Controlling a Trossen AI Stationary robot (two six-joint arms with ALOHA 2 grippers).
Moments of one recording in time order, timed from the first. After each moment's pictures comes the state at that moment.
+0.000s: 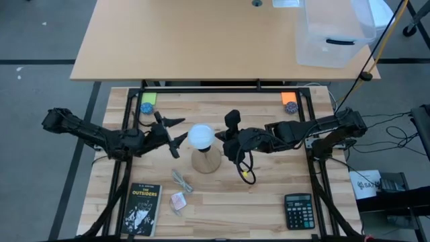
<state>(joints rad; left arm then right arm) -0.24 0.94 0.53 0.46 -0.69 0.11 0.24 1.58 1.55 -0.50 0.53 -0.69</state>
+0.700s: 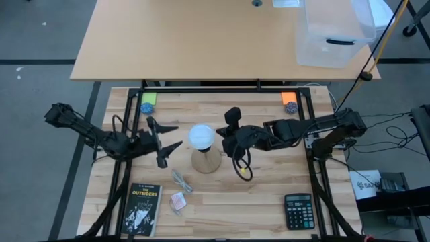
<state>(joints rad) -0.43 0.83 0.53 0.48 -0.70 0.21 0.19 1.58 1.55 -0.53 0.56 -0.70</state>
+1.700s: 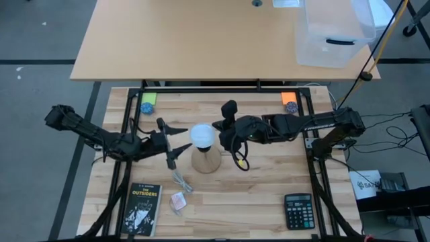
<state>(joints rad) -0.35 0.97 0.61 0.43 -0.64 0.14 0.14 1.59 1.55 -0.44 0.50 -0.80</state>
